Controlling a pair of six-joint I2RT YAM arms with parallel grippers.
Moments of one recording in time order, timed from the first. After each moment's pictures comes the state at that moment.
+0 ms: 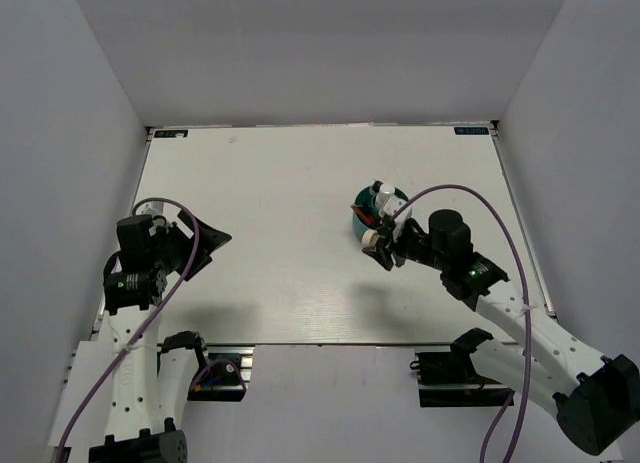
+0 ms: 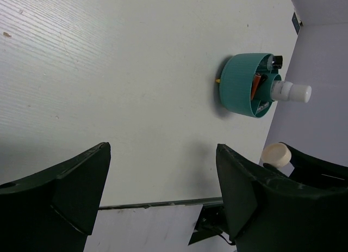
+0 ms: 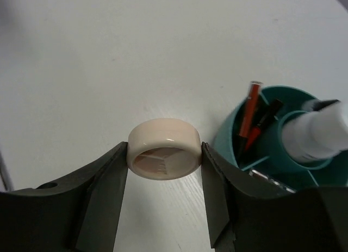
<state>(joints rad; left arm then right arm) 0.16 0.69 0.83 -0.84 0.44 -0.70 0.61 0.89 0.62 -0.11 -0.44 -0.30</state>
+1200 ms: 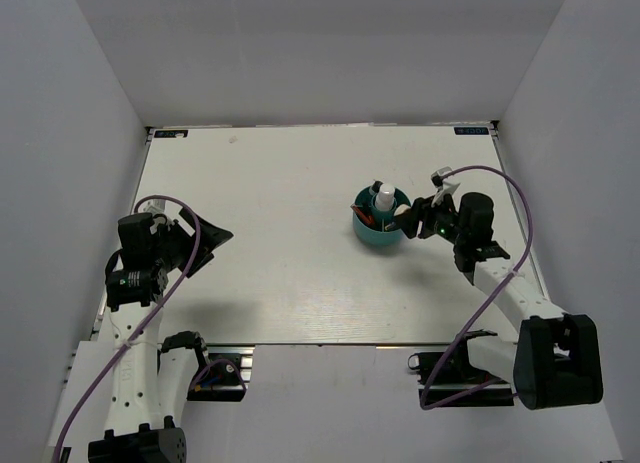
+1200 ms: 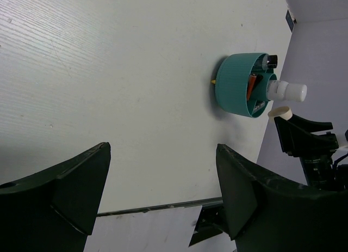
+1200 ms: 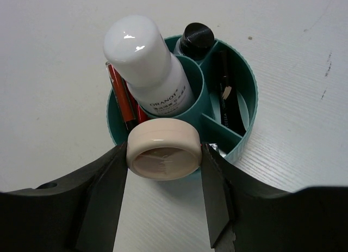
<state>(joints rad) 0.16 0.71 0.81 -0.78 0.46 -0.70 0.15 1.13 0.54 0.24 -0.53 0.08</state>
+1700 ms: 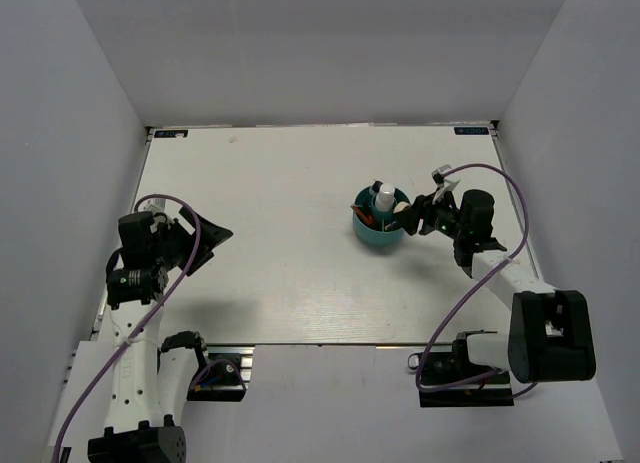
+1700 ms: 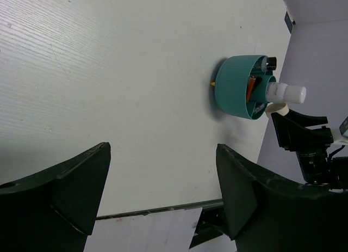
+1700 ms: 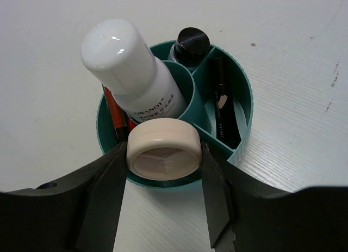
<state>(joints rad) 0.16 0.71 0.80 -0.76 0.46 -0.70 0.10 1.25 0.54 0.39 -0.63 0.08</state>
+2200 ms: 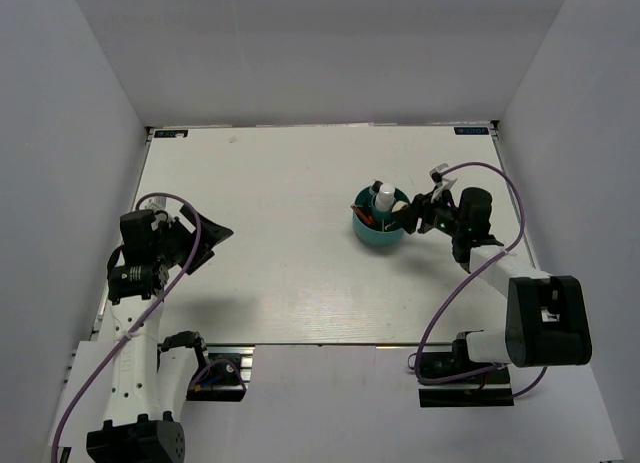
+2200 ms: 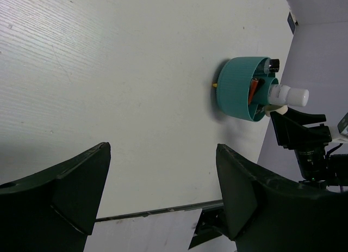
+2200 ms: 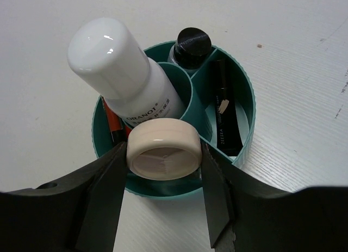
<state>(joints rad) 0.16 0.74 0.80 -0.74 0.46 -0.70 0.08 1.33 0.55 0.45 -0.68 0.08</state>
